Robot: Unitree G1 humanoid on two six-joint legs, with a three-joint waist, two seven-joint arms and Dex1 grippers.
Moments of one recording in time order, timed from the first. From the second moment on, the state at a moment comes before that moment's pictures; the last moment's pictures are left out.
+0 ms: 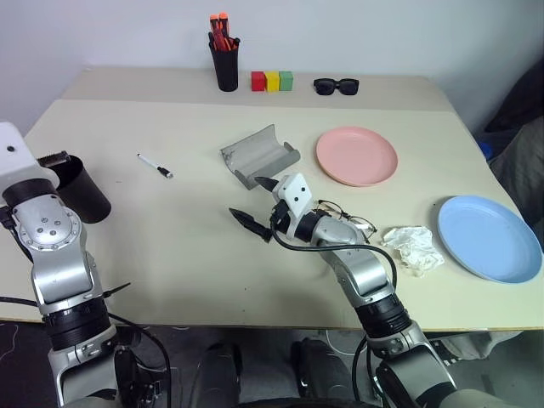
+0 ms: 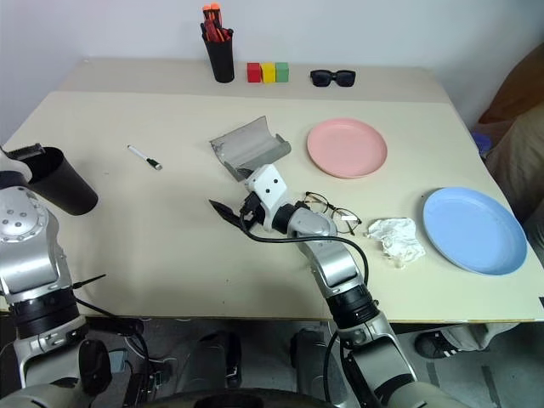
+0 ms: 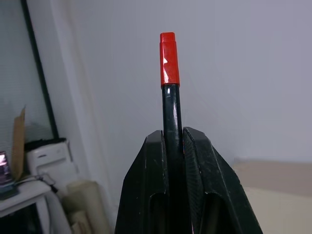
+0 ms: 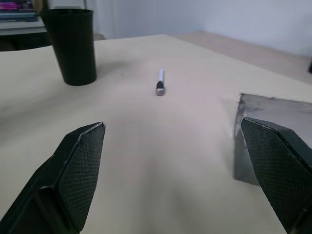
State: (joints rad) left arm -0.38 0.39 0.50 -0.16 0.12 0.14 0.29; right arm -0.45 -0.09 0.27 0.03 0.13 0.21 0.60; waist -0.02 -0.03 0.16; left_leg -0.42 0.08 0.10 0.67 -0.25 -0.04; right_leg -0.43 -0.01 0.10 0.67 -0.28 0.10
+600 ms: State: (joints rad) left arm -0.40 0.37 0.49 0.09 0.01 0.01 0.24; right arm -0.46 -0.09 0.26 0.05 0.13 0.20 0.59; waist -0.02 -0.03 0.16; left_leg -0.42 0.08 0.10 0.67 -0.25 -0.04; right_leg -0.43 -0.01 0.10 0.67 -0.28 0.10
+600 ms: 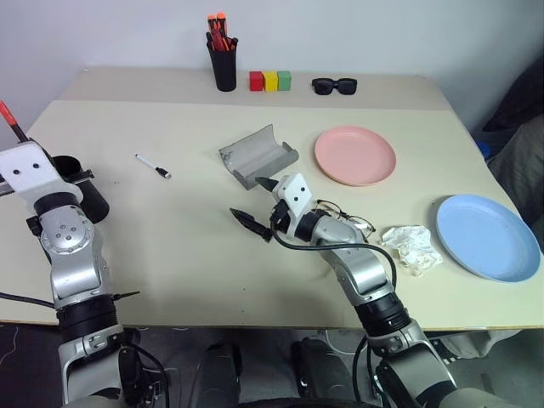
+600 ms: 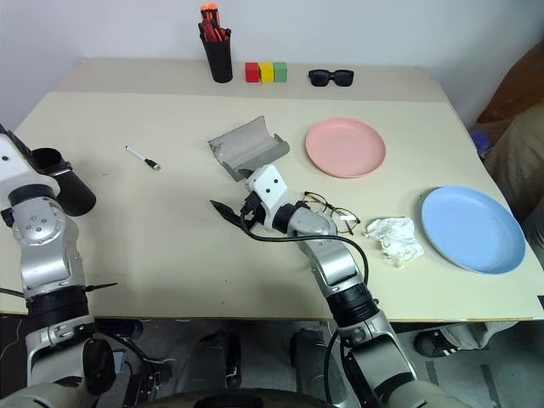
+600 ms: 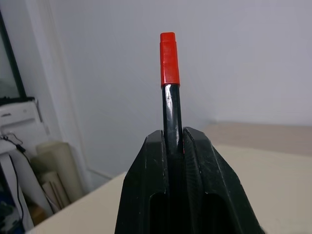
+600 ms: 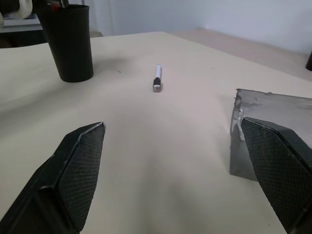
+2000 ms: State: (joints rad) left arm -1.09 0.26 0.47 0.84 -0.12 0.75 0.44; right arm -0.44 -0.13 0.27 0.07 0.10 0.23 0.57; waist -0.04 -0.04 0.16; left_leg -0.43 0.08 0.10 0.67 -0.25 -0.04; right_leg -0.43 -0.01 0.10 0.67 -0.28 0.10
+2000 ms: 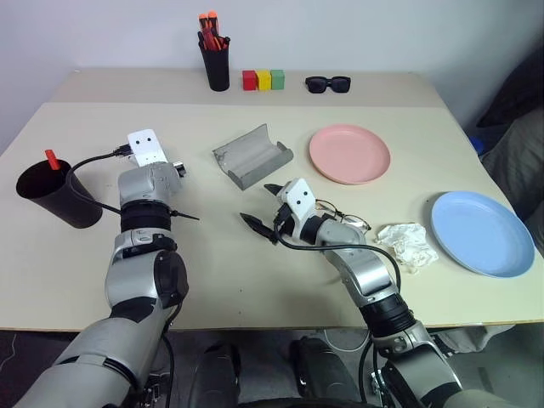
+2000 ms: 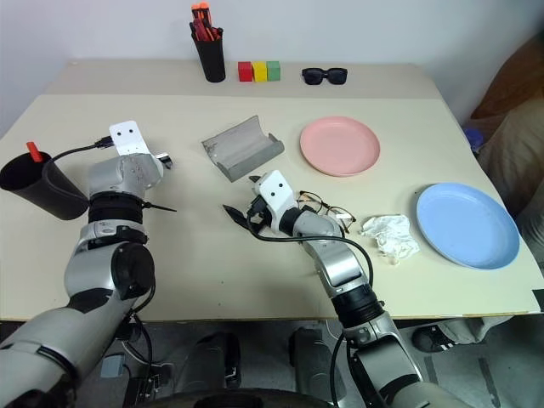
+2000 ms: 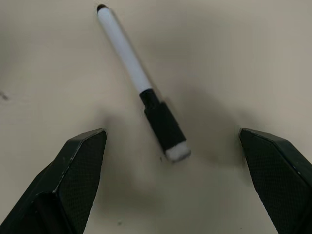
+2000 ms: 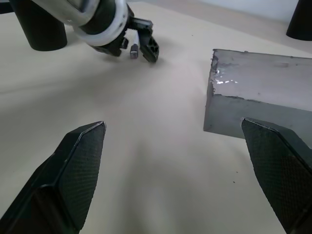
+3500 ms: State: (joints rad) left arm -0.37 0.32 0.49 -0.11 0.05 0.09 0.39; right arm -0.44 -0.10 0.23 -0.08 0.39 0.33 0.76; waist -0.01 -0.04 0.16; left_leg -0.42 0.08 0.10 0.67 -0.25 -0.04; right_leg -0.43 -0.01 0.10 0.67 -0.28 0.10
